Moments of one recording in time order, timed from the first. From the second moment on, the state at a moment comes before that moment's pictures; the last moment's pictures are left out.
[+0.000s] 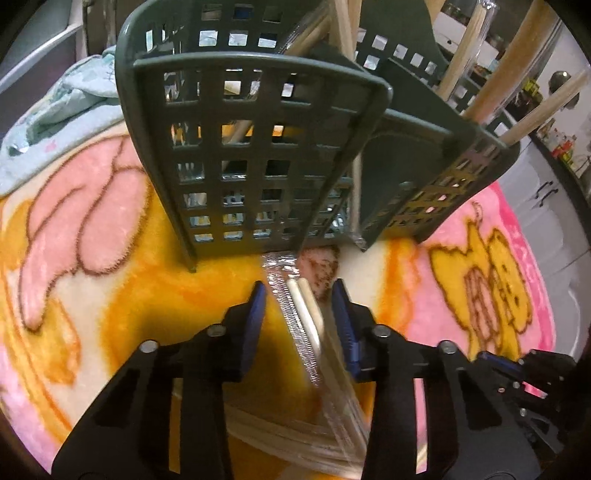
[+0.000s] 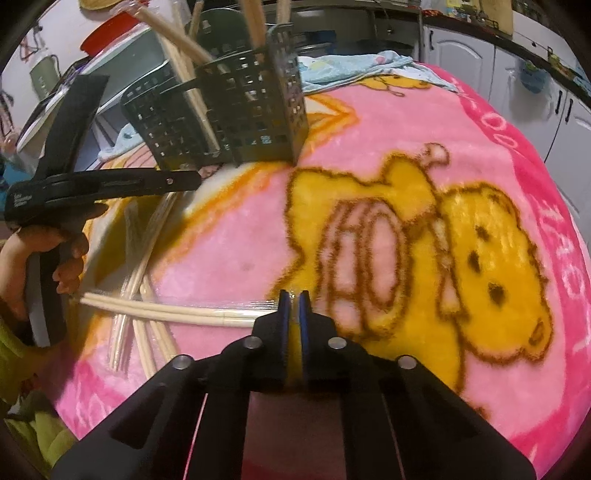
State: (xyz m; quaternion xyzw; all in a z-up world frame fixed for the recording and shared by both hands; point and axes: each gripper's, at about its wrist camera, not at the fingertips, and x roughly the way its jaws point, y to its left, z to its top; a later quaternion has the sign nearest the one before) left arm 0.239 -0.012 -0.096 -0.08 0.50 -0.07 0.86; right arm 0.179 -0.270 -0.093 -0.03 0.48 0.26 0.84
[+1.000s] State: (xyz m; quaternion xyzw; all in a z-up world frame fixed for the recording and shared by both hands) left arm 0.194 0.035 0.018 -0.14 0.35 -0.11 0.92; right arm 0.155 -0.251 0.002 -0.05 0.36 0.30 0.88
